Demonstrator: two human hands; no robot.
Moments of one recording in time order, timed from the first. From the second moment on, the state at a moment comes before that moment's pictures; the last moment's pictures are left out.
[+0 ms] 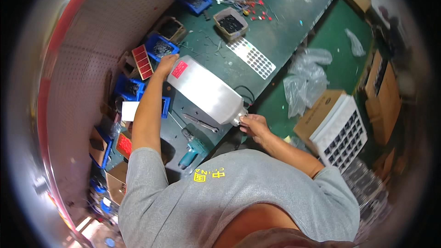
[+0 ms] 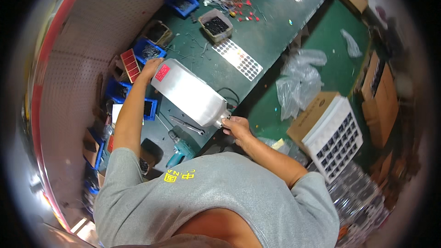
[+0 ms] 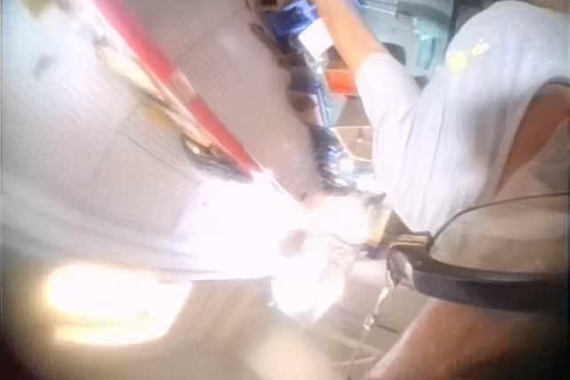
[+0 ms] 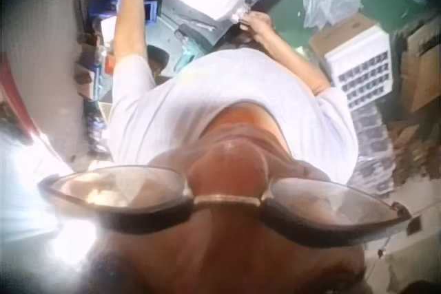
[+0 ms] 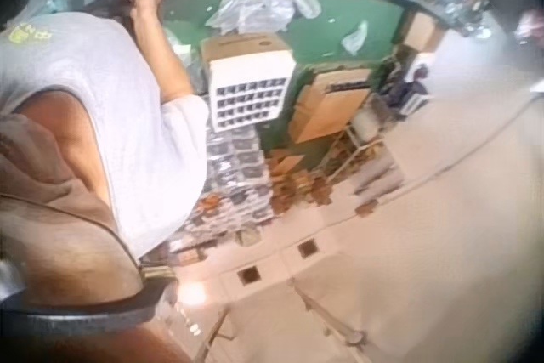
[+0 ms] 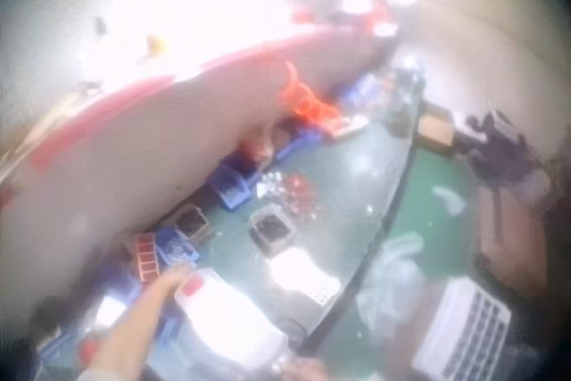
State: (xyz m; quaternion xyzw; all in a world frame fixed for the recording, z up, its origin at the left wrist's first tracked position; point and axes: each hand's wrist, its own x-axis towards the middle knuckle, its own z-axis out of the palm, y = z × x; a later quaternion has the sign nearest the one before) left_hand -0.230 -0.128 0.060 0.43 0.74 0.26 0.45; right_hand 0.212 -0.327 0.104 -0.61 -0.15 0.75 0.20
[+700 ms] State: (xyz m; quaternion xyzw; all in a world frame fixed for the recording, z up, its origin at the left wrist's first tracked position) left_hand -0.052 -0.533 0.028 0.31 0.90 0.16 0.26; right_hand 0.153 -0.101 0.148 -0.42 -0.63 0.58 0.31
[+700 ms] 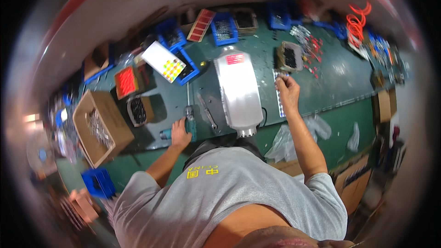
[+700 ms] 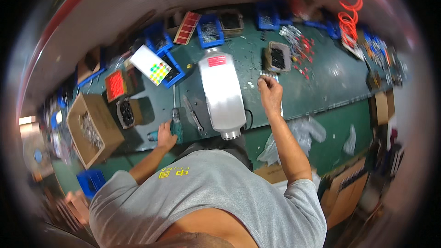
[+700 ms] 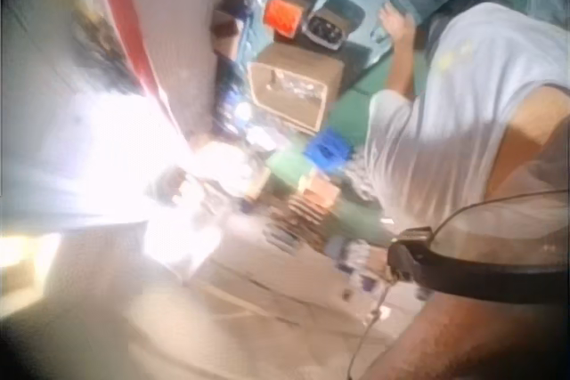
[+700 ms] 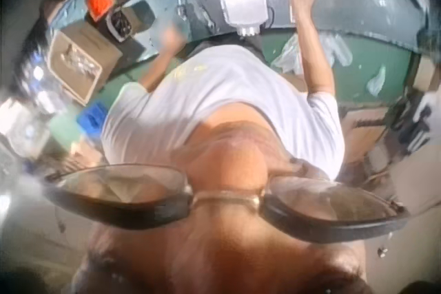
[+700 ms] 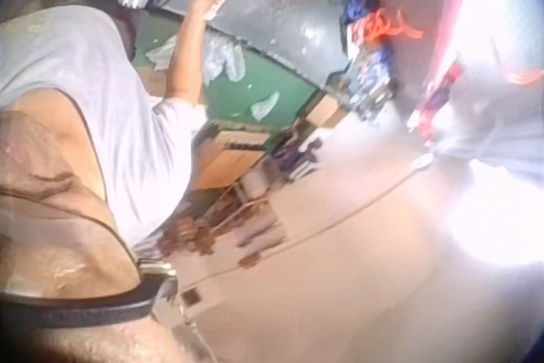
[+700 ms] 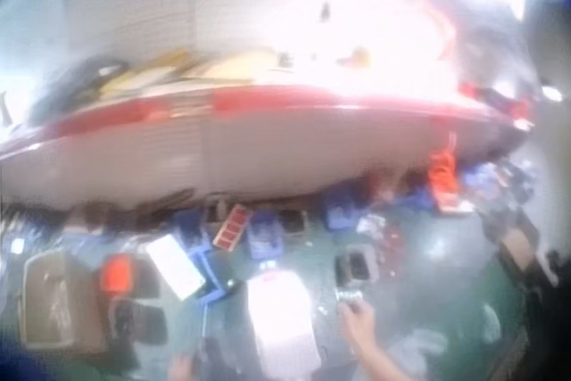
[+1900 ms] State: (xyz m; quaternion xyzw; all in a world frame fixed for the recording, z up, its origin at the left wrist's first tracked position) left_hand -0.053 -0.565 0.015 0.34 0.92 0.12 0.16; right_hand -0.166 -0.338 0.029 -0.05 -0.88 0.47 0.02
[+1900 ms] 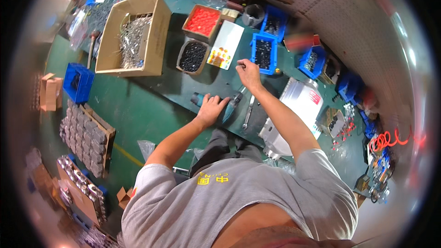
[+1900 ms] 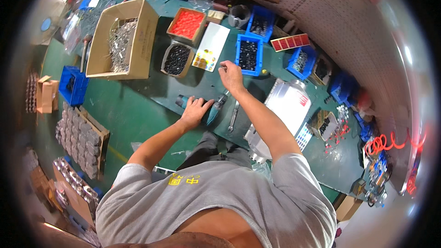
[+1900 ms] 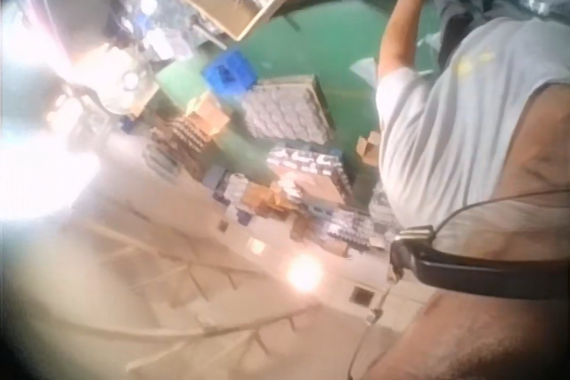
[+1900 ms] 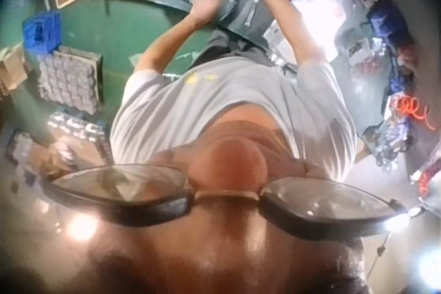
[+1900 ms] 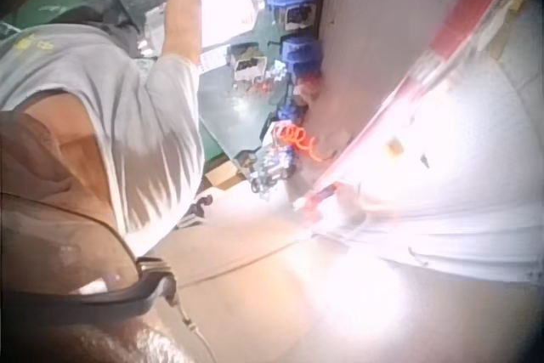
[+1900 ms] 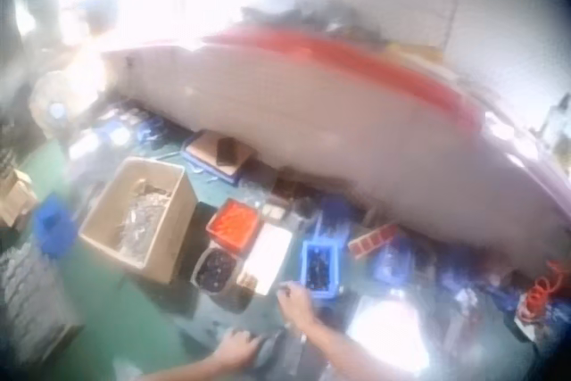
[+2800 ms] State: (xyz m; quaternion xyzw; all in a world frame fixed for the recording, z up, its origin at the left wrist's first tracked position) left_hand -0.051 -0.570 0.010 0.35 0.92 0.12 0.14; right_hand -0.265 -0.498 0.050 0.12 -0.83 0.54 0.07
